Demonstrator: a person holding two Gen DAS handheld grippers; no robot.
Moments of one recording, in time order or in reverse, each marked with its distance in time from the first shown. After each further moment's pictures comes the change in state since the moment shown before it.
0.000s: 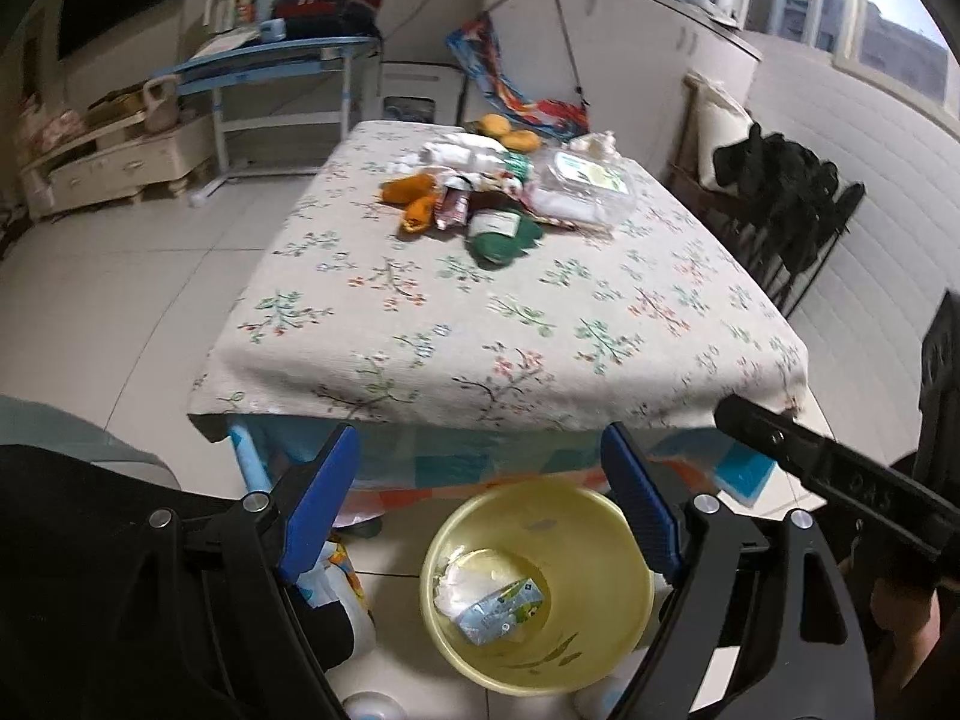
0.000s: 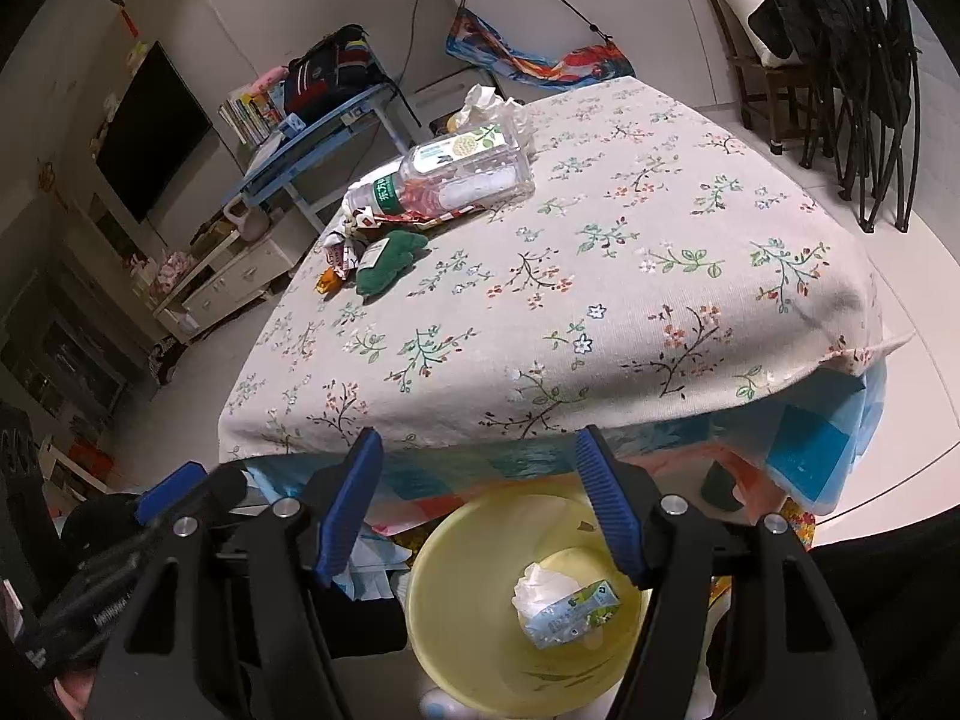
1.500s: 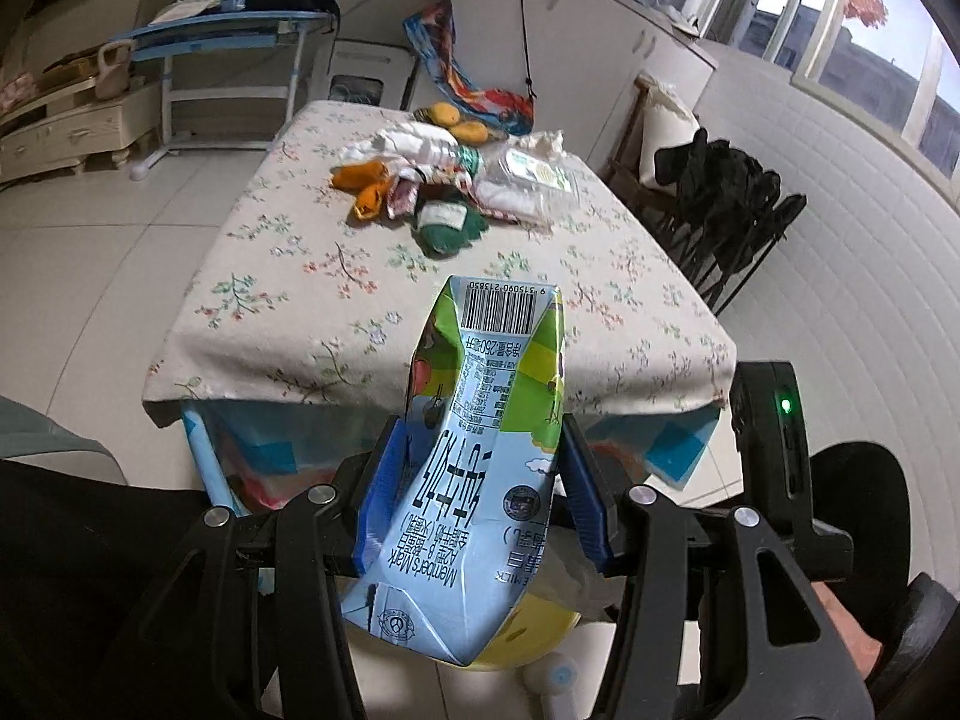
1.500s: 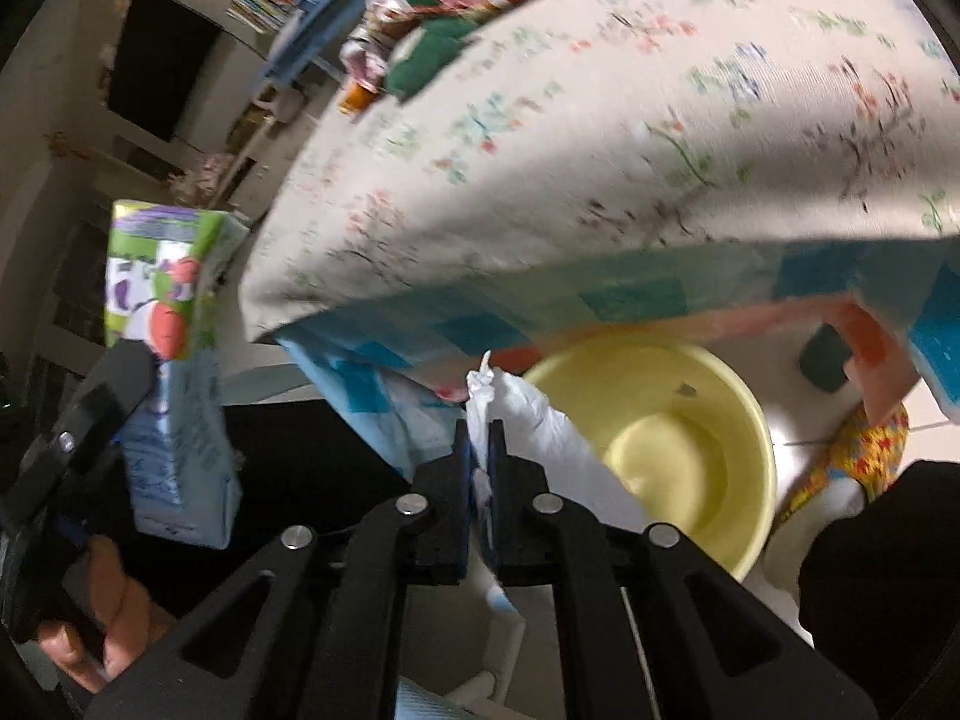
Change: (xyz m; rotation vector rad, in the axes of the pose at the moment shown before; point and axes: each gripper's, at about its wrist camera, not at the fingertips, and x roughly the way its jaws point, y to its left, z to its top) left arm -0.009 0.008 -0.004 -0.007 0.061 -0.202; right arm 0.066 0.010 -0.030 0.057 0.399 0.159
